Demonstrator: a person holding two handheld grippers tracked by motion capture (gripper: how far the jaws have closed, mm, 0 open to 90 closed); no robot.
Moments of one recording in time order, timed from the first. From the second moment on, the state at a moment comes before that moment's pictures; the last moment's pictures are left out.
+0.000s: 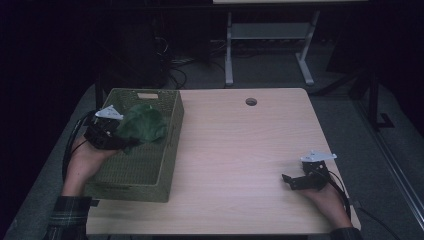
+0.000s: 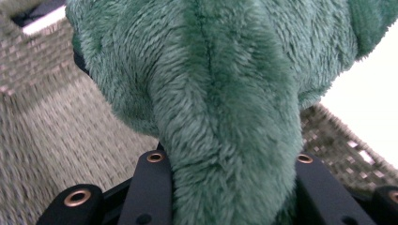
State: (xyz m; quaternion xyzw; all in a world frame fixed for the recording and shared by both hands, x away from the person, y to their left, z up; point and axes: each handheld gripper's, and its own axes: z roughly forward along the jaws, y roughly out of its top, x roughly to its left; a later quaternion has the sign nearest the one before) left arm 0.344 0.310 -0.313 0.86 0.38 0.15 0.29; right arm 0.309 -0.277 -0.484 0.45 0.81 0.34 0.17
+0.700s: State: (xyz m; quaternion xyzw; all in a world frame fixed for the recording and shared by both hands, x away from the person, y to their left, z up) left arm 0.358 0.329 -0.377 0.85 0.43 0.14 0.26; right arm 0.309 -0.277 -0.484 0.45 0.81 0.34 0.17
